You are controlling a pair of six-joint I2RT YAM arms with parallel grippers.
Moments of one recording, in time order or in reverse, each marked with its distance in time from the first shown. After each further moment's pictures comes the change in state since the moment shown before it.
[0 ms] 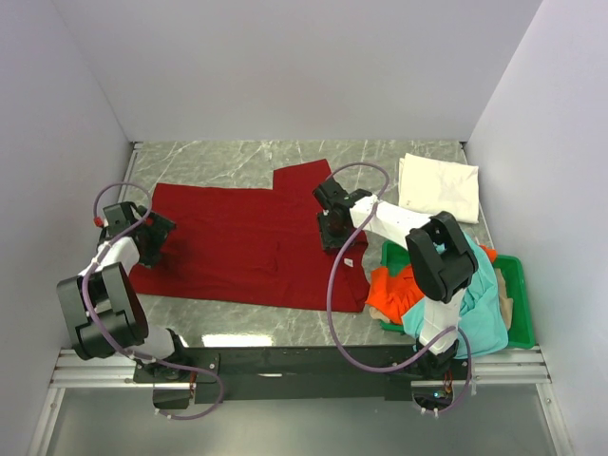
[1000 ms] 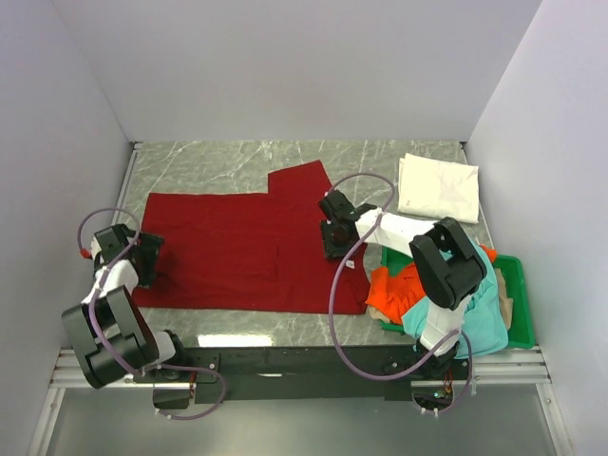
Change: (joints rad) left arm 0.113 -0.143 -0.178 0.027 -0.050 -0.129; right arm 0.010 -0.056 -0.181 0.175 -0.015 0.026
